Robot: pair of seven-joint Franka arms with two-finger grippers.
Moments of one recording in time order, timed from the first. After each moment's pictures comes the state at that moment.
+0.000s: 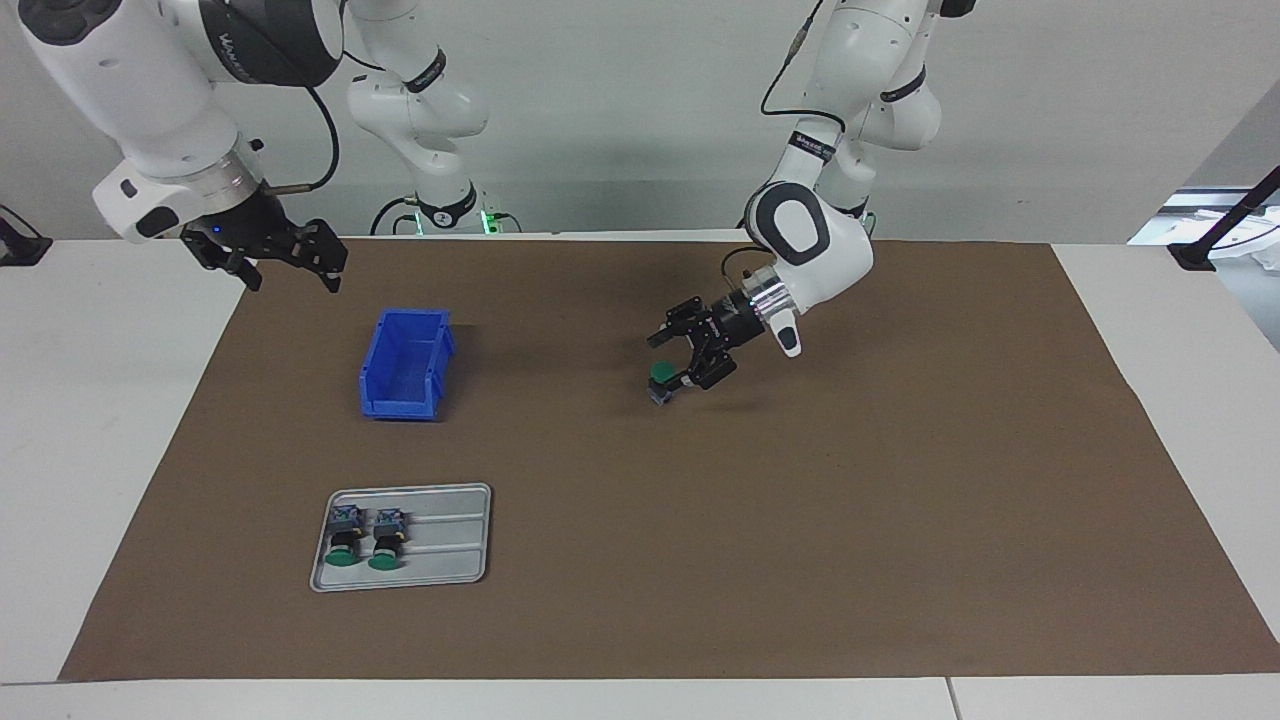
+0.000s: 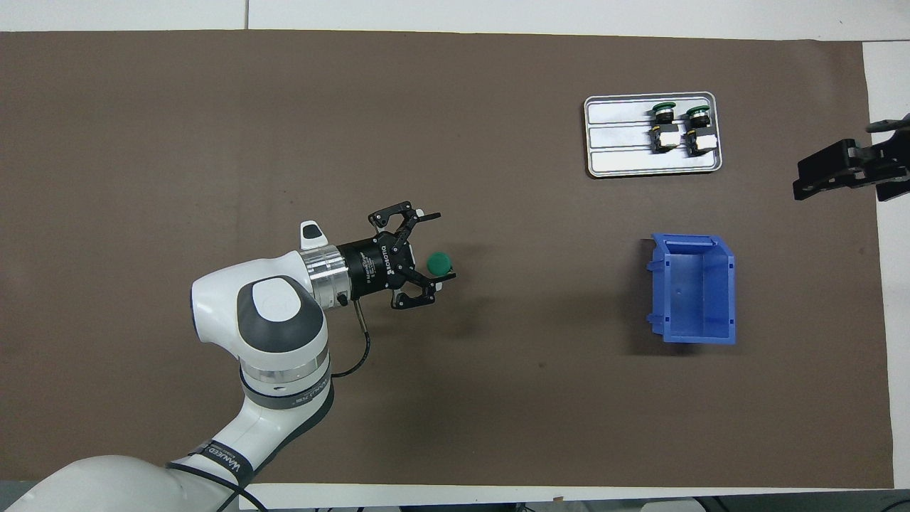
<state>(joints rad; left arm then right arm) -0.57 0.12 -0.10 -2.23 -1.78 2.53 -0.70 -0.08 0.07 0.06 -1.48 -0.02 1.44 0.02</state>
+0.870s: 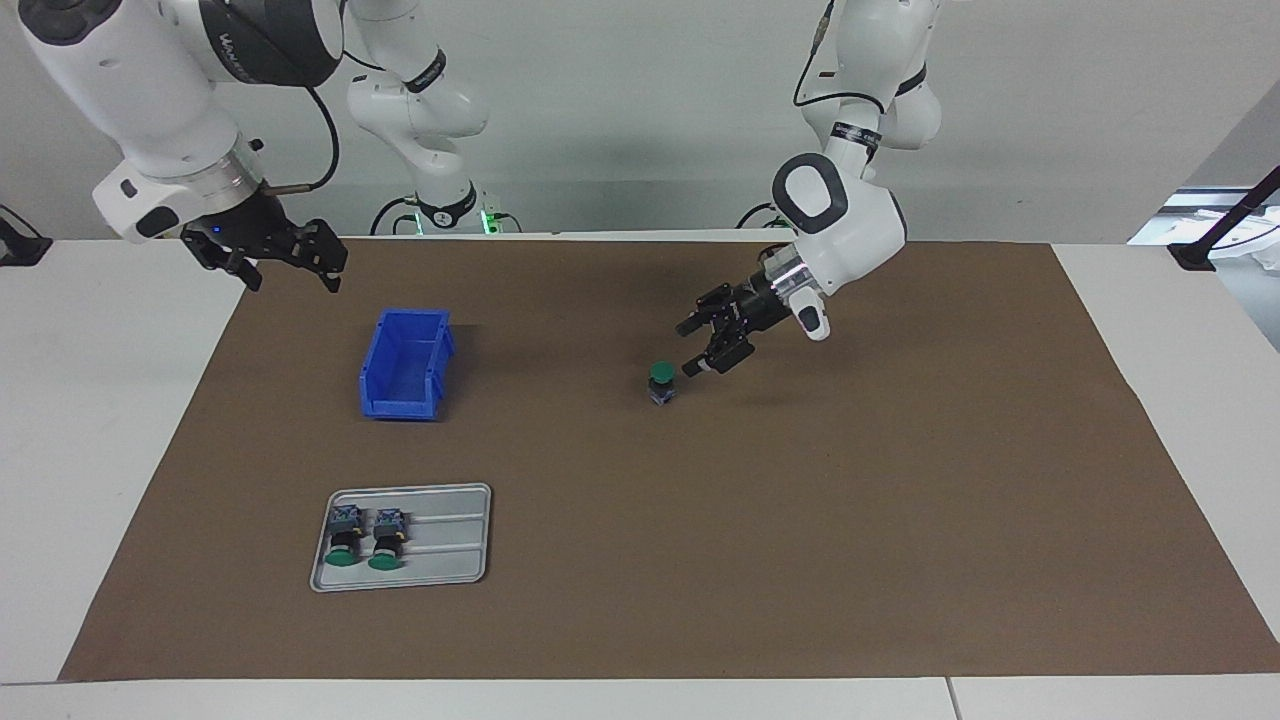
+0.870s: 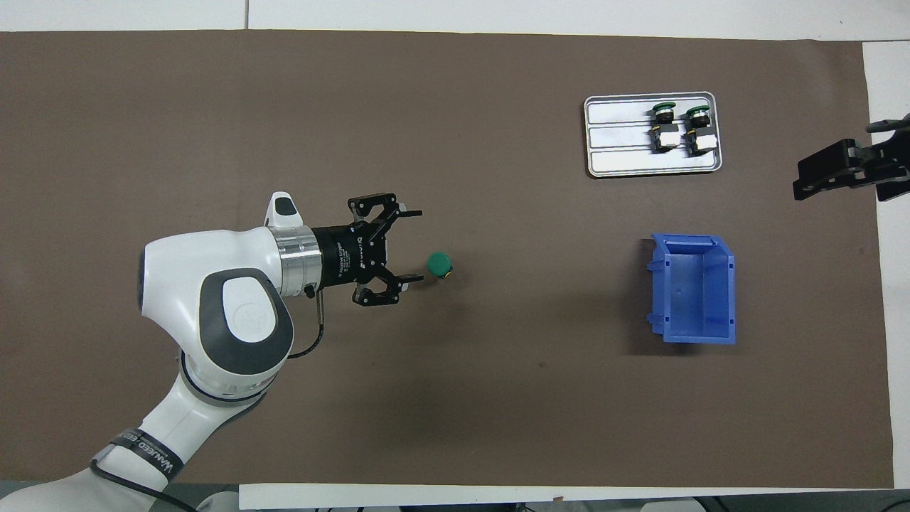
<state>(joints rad) -0.49 0.01 -0.08 -2.23 -1.27 2.41 -0.90 -0.08 0.07 0.06 -1.48 -0.02 1.44 0.02</state>
